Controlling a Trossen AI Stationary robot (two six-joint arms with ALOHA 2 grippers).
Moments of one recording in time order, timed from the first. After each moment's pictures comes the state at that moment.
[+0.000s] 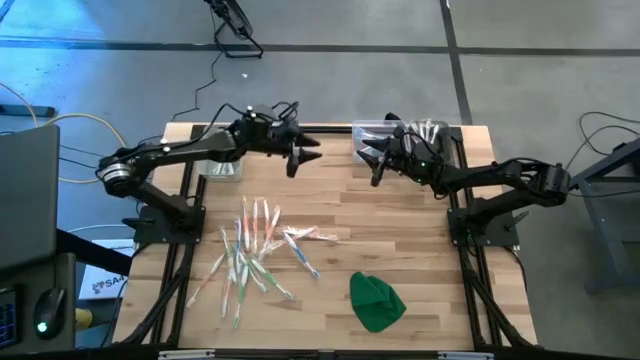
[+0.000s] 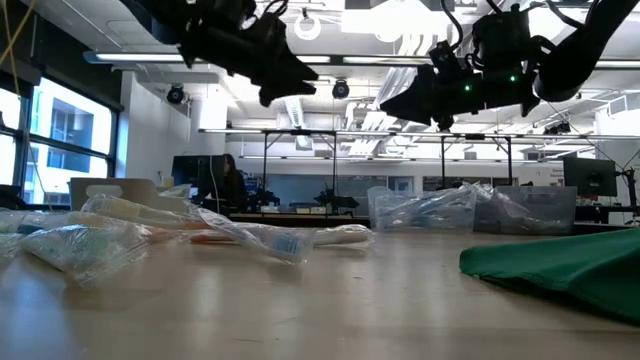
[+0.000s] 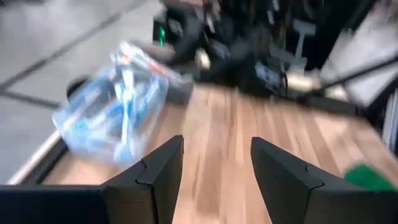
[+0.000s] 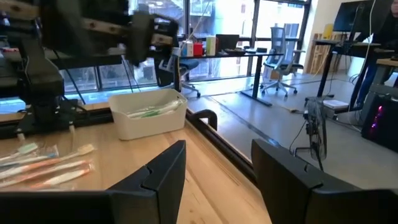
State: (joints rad) left arm 0.49 1.41 1.00 0.14 0.42 -0.04; right arm -0.46 1.34 0.43 0.91 0.00 -0.02
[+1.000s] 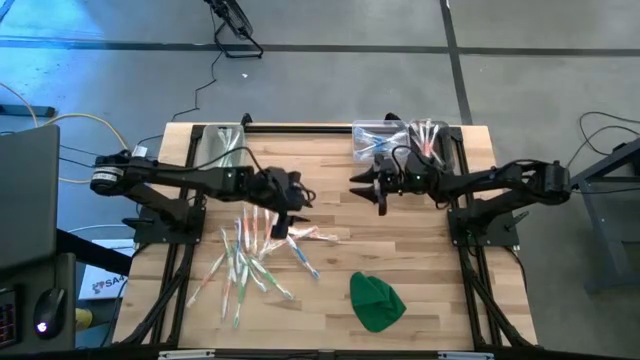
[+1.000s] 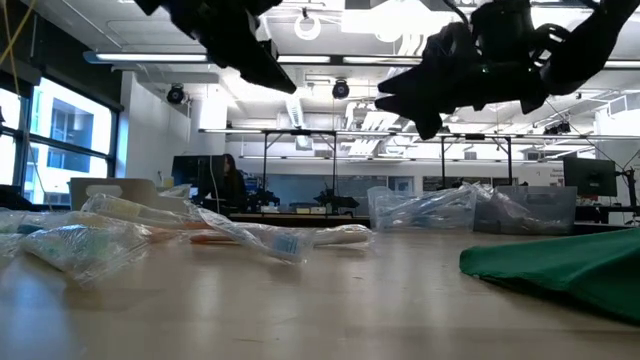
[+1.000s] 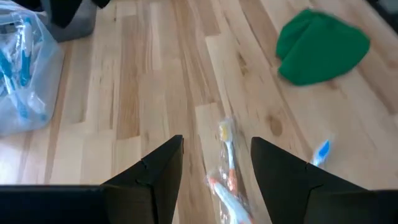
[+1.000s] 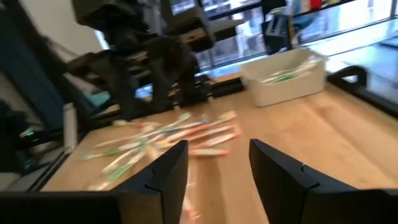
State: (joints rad) left arm 0.01 1.35 1.00 -0.27 0.06 0.21; right arm -0.30 1.33 0.43 0.82 -0.31 0.24
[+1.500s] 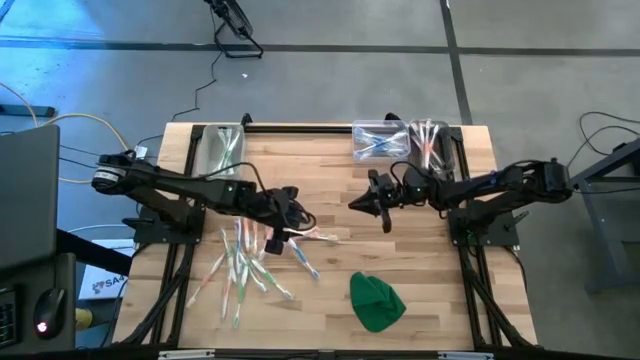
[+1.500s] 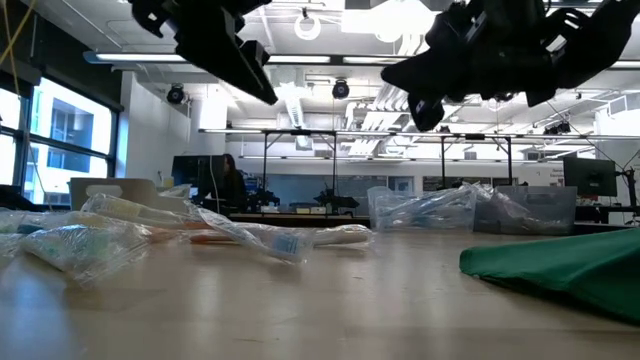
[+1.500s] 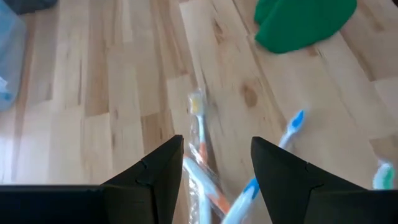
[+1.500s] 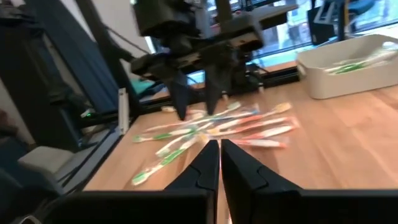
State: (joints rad) left arm -0.11 1.36 1.00 -0.36 -0.03 0.15; right arm -0.15 1.32 0.43 0.82 -0.35 0.27
